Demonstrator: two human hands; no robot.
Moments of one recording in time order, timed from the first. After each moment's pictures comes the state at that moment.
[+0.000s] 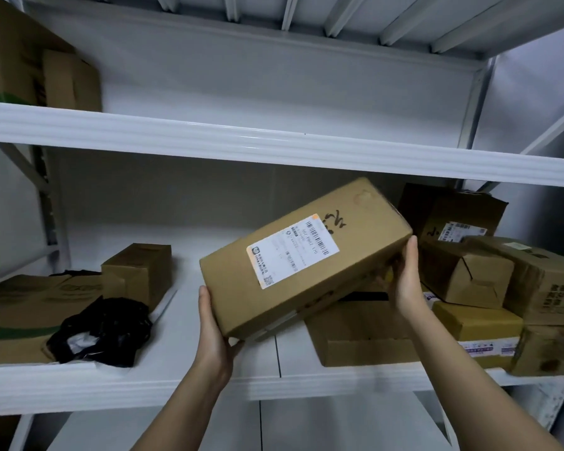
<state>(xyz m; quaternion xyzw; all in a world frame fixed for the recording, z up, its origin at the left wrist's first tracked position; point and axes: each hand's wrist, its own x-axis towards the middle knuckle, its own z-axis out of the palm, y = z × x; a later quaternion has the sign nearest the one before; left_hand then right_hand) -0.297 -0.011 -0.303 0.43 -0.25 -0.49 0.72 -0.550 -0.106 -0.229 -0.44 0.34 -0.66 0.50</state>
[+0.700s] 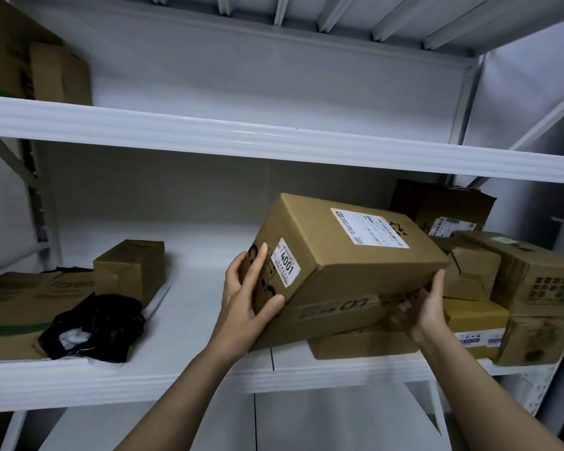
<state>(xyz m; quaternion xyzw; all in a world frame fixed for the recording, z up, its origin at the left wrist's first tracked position) -0.319 -0.011 -0.281 0.48 -0.67 -0.14 0.55 -0.611 -0.117 -0.281 -0.32 0.44 -0.63 0.56</state>
